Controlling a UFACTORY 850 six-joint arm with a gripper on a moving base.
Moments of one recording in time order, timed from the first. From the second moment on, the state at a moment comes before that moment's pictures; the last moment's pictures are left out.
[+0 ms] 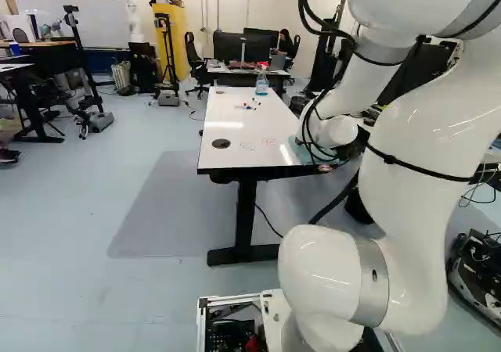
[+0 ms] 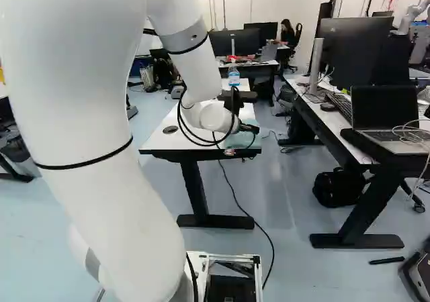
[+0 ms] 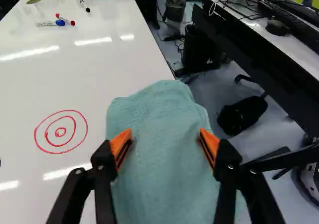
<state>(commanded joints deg) -21.7 -9.1 -34.5 -4.2 28.5 0.0</state>
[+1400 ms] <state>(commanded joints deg) -21.6 -3.6 -33.6 -4.2 28.2 0.0</state>
